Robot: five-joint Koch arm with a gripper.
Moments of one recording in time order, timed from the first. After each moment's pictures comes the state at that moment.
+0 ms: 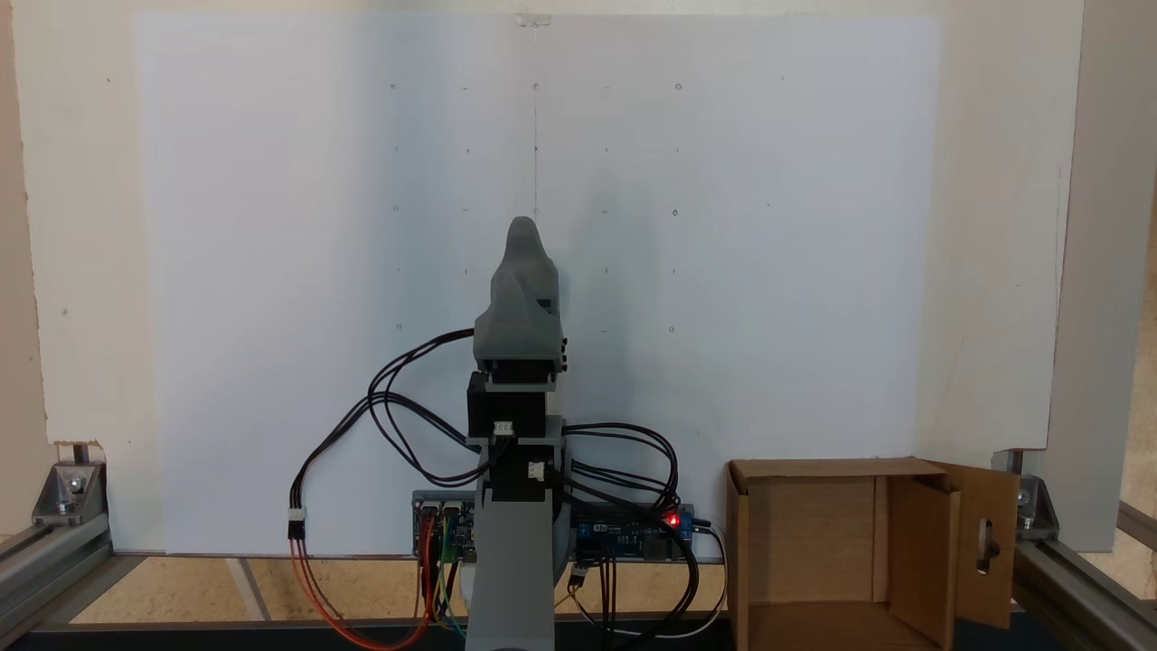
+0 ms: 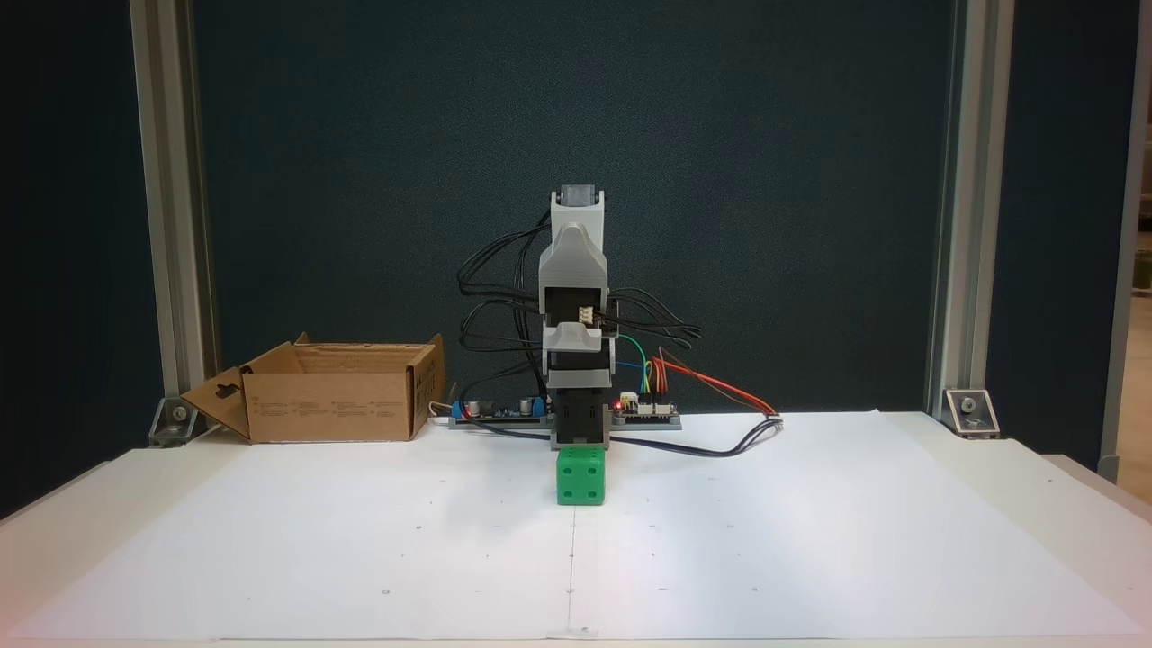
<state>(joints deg) -0.6 129.5 176.5 -90.4 -2.6</state>
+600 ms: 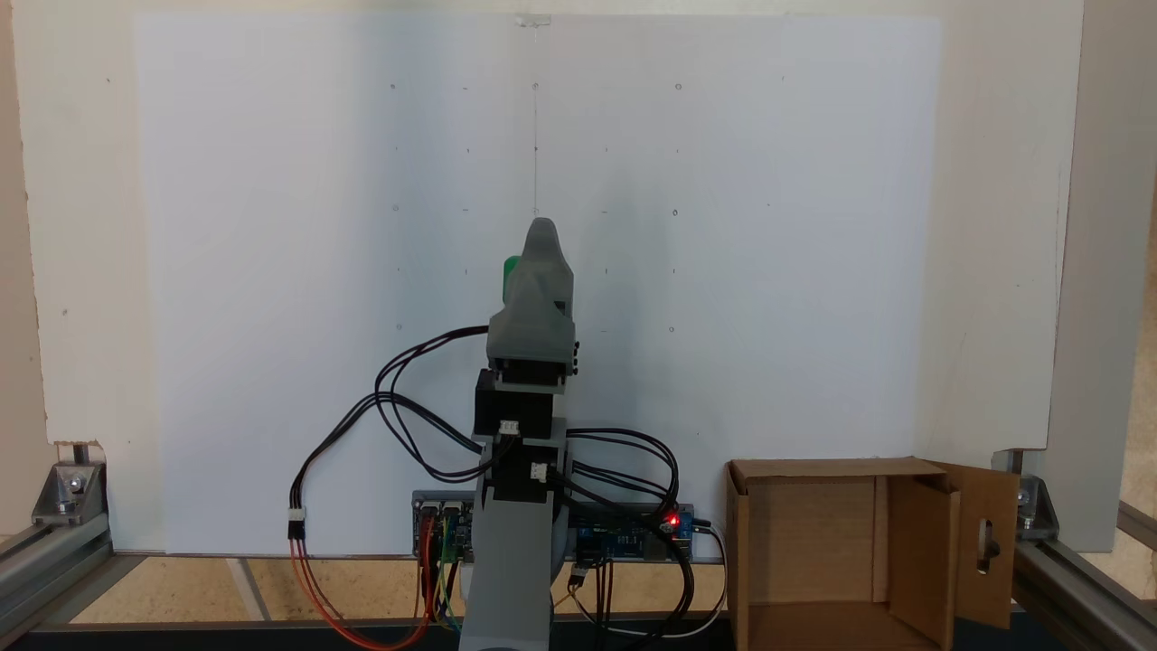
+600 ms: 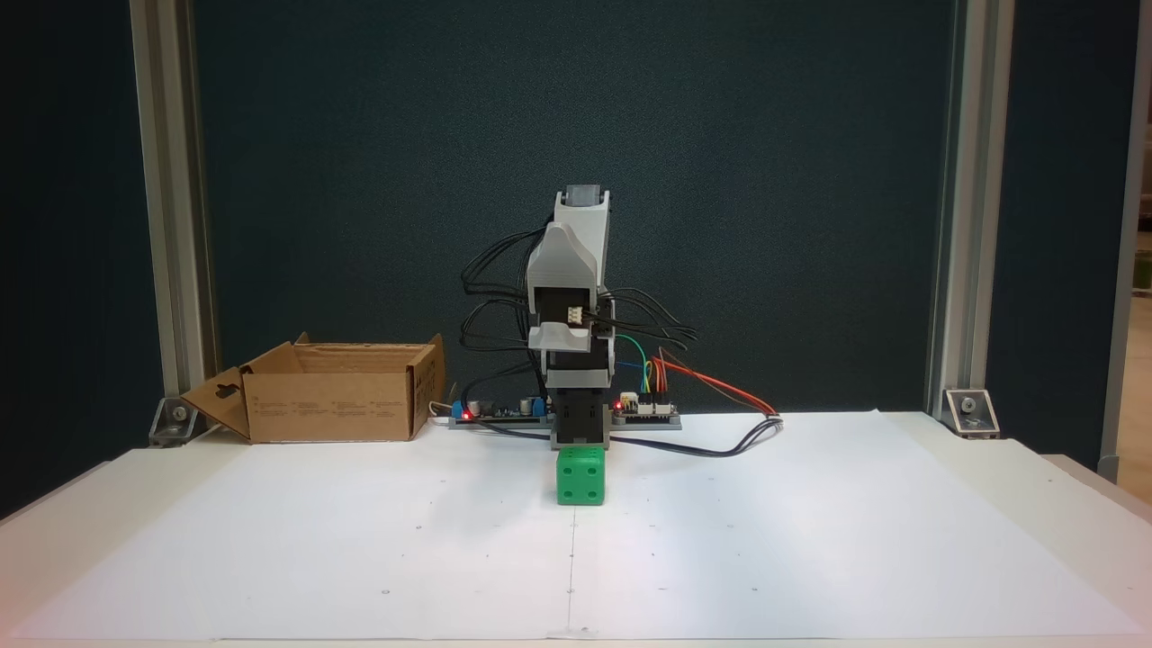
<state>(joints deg) 3.5 129.5 176.4 -90.4 -2.6</state>
